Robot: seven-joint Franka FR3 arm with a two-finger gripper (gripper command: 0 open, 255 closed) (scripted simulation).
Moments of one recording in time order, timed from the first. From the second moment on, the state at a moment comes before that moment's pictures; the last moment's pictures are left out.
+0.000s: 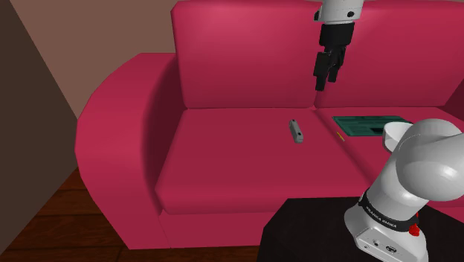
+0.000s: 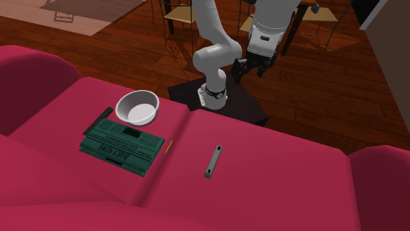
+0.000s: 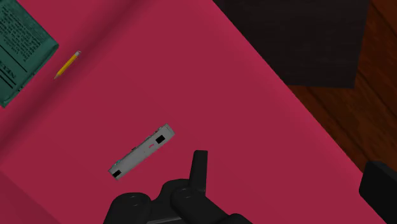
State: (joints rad) arm 0.02 -0.79 -0.06 -2.38 -0.05 1.48 -0.03
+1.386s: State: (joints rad) arm -0.17 -0.27 -0.17 -2.49 -0.05 2.10 0.28
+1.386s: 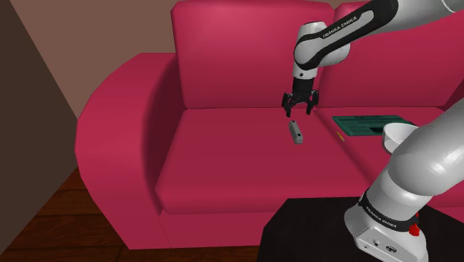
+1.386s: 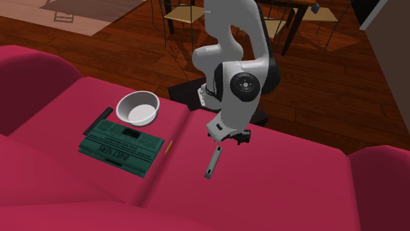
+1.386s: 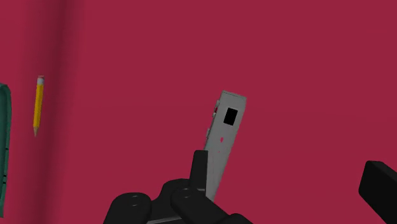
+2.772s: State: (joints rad) arm -0.23 0.05 -0.23 -2.48 0.03 2.42 0.35
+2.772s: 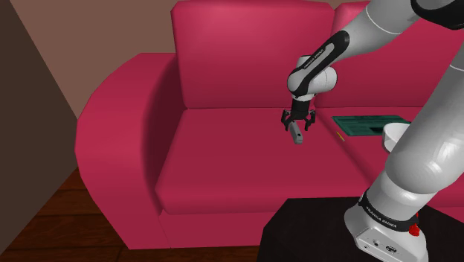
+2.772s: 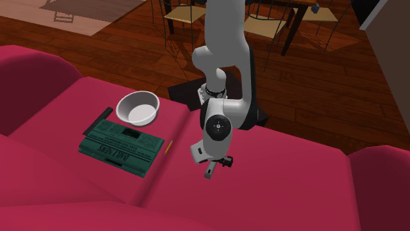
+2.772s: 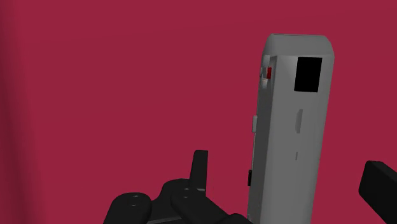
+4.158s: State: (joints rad) arm -0.23 -0.05 -0.23 -2.46 0.00 2.29 0.37
